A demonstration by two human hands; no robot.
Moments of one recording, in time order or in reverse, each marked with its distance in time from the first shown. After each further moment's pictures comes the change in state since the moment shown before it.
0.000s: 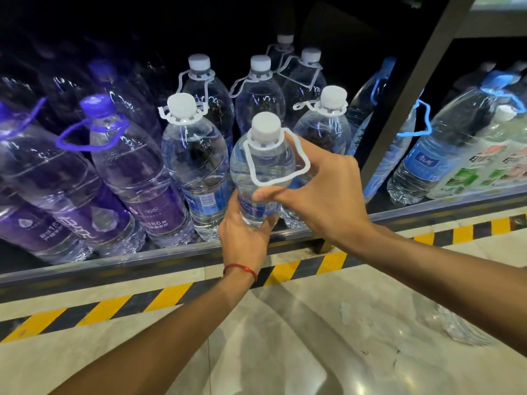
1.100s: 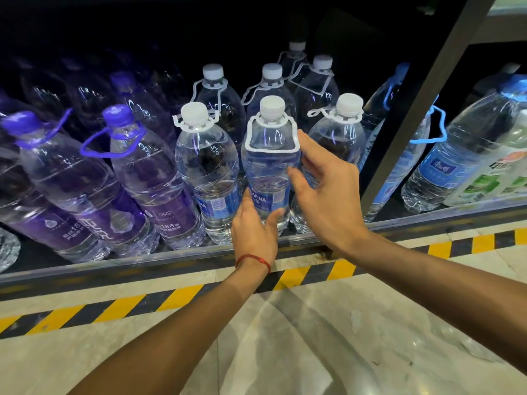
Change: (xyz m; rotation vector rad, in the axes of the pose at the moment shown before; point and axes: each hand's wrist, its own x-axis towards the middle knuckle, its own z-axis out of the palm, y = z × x) left_hand 0.015 0.008 0.008 0.161 -0.035 -0.074; right_hand 0.008 0.015 0.020 0.120 0.055 0.012
